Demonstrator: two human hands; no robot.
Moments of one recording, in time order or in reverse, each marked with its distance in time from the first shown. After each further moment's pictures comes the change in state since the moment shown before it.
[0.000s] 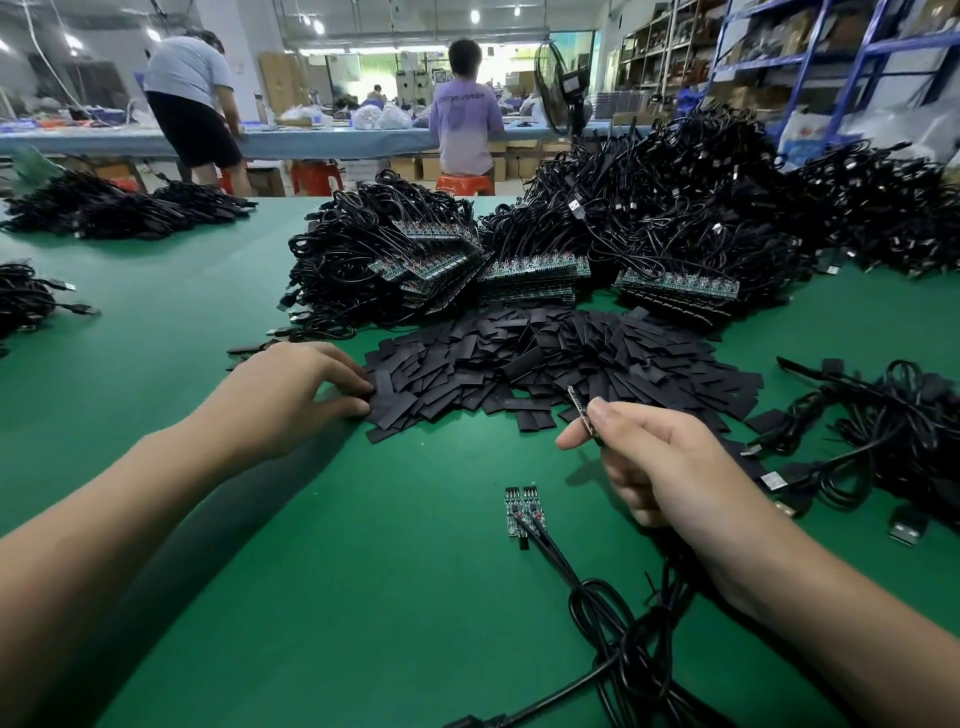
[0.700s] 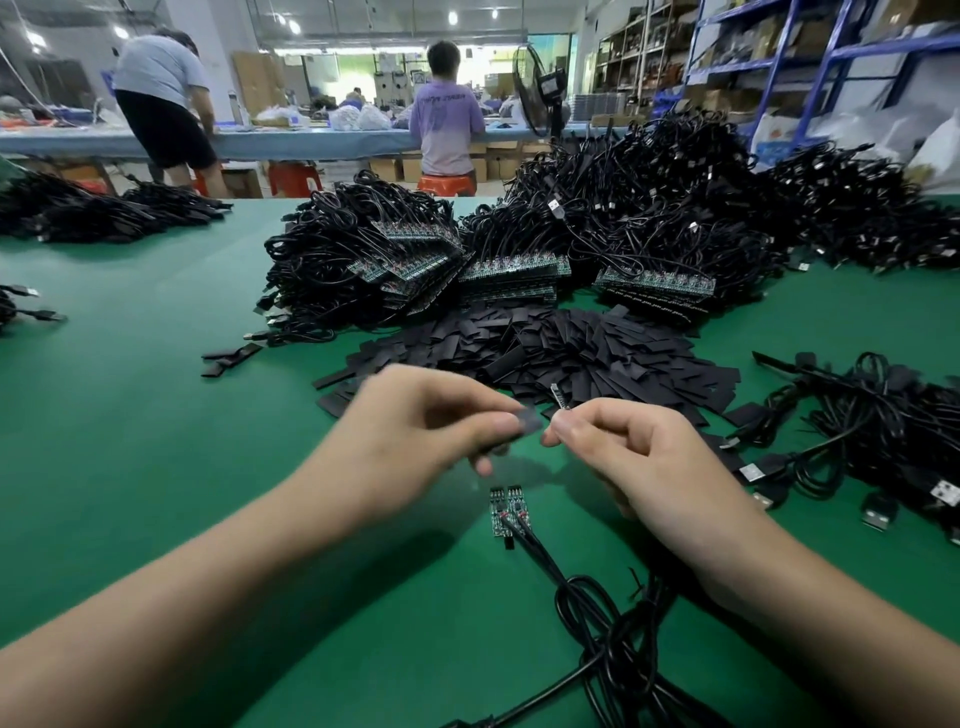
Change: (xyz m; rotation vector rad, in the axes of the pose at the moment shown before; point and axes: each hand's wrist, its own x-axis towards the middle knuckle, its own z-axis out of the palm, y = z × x) left_hand -0.017 0.127 -0.004 -0.999 -0.065 -0.007; right_hand -0.003 0.003 0.002 -0.036 -0.012 -0.160
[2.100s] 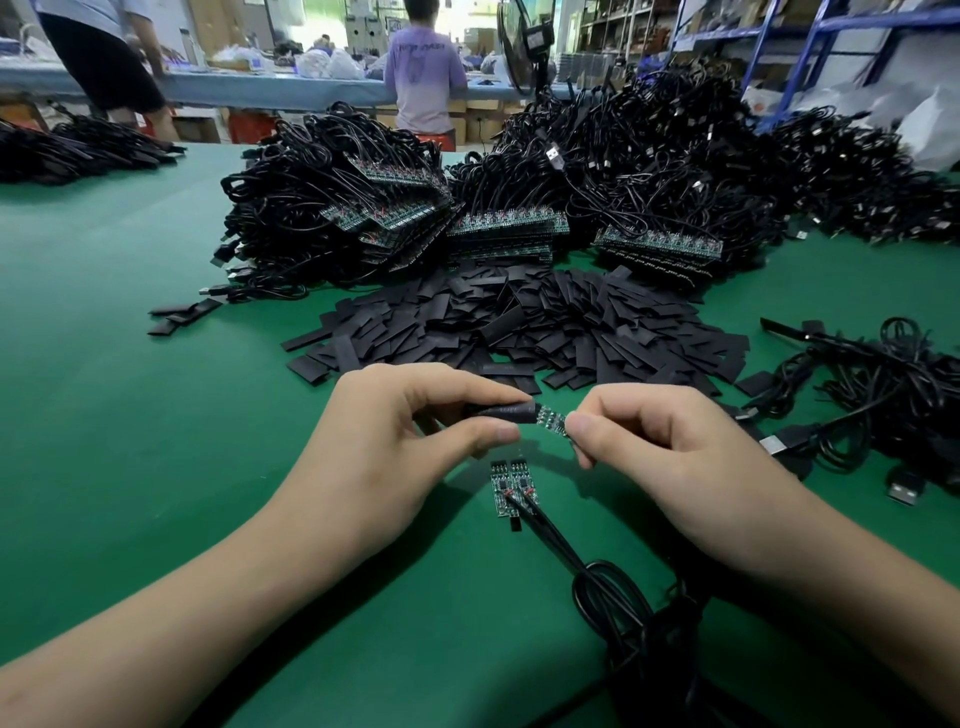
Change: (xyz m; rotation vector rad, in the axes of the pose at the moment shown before) left_hand -0.013 -0.031 0.012 0.109 0.149 0.144; right_hand -0.006 -0.009 -0.004 -0.450 -0.101 0.002
